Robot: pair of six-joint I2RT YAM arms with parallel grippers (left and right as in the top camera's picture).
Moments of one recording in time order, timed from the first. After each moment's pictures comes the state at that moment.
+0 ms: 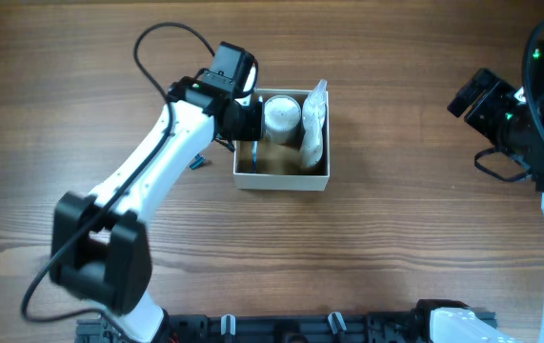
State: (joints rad) left arm -0.41 1.79 1.44 -0.83 0.12 -0.32; right arm -0.05 1.31 1.67 -1.30 0.13 0.56
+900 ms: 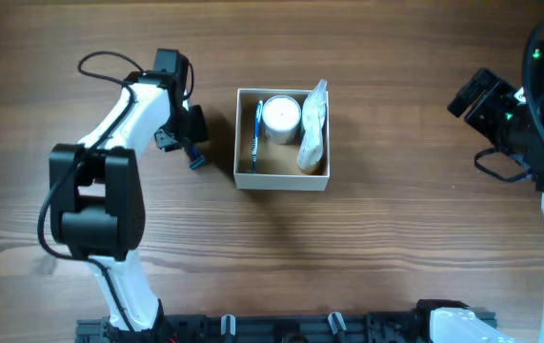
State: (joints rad) left arm -0.12 2.05 1.43 -0.86 0.06 -0.38; right arm -0.05 1.31 1.67 -1.30 0.13 0.56
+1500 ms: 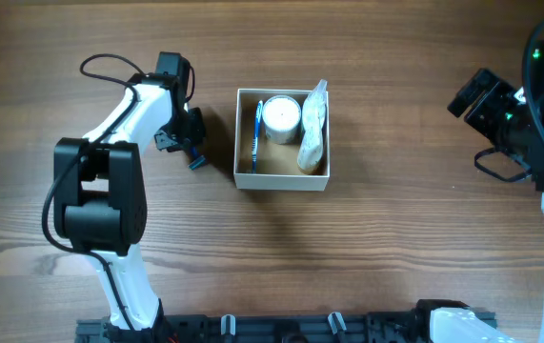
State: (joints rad) left arm -0.12 2.08 1.43 -0.84 0.02 -0.39; right arm -0.05 1.31 1.67 -1.30 0.13 0.56
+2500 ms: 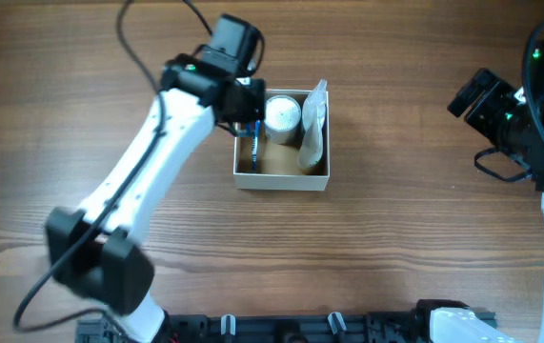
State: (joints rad) left arm -0.45 1.83 1.66 -1.01 0.01 -0.39; right arm -0.05 1.31 1.67 -1.30 0.13 0.56
